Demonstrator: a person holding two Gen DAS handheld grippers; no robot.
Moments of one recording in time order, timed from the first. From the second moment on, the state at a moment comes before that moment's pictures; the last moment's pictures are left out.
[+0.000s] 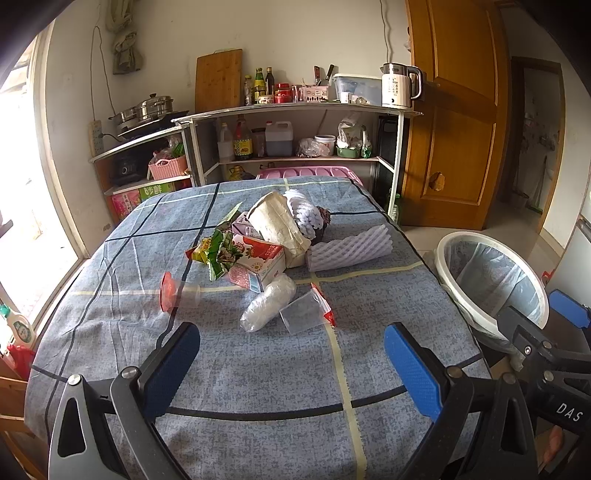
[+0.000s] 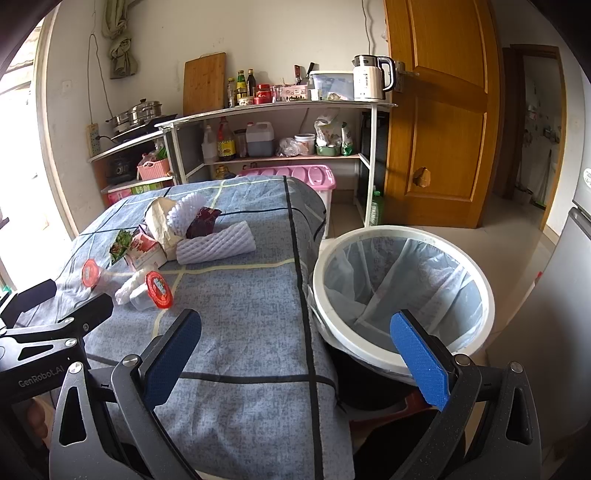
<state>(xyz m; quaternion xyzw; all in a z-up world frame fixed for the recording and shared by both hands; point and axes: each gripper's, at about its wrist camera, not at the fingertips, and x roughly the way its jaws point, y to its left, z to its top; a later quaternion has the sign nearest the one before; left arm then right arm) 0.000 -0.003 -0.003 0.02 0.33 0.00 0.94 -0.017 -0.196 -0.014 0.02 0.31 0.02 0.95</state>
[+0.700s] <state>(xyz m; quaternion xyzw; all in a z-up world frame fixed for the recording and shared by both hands) 0.002 0.000 -0.007 0.02 0.34 0.00 0.94 -0.016 -0.198 -0.014 0.02 0.32 0.02 0.95</state>
